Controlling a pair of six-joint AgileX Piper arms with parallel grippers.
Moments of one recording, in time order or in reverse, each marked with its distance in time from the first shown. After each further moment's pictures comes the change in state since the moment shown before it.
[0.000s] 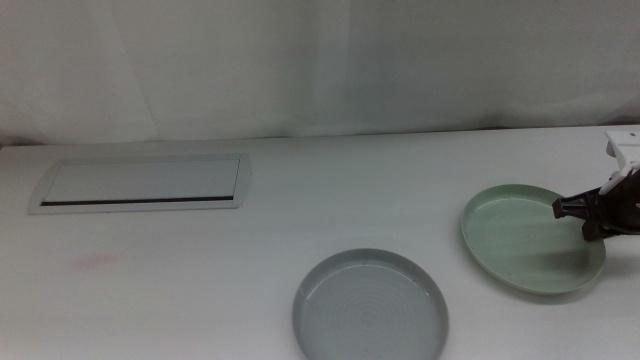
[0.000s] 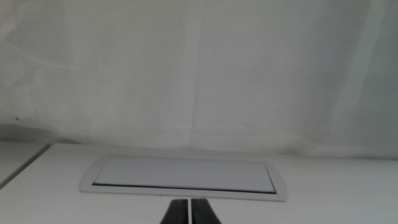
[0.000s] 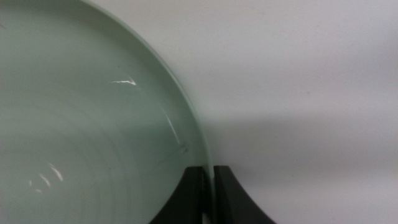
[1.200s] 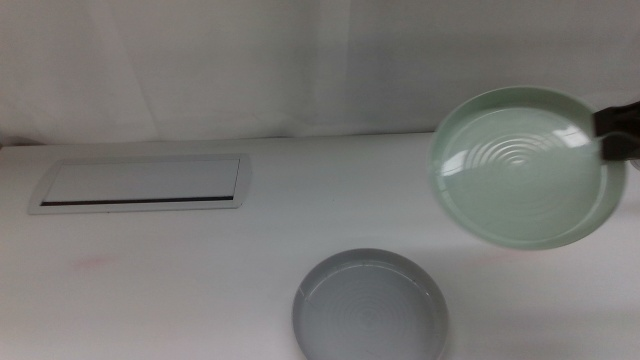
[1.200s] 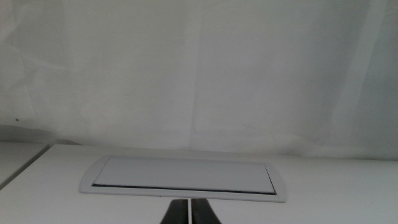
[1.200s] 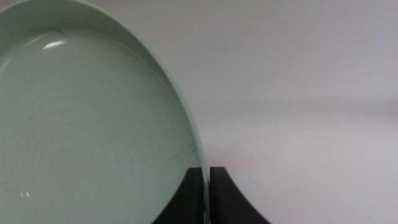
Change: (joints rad) left arm 0.000 0.000 0.000 0.000 -0.002 0.000; right arm 0.088 -0.574 0.000 0.232 0.270 -0.083
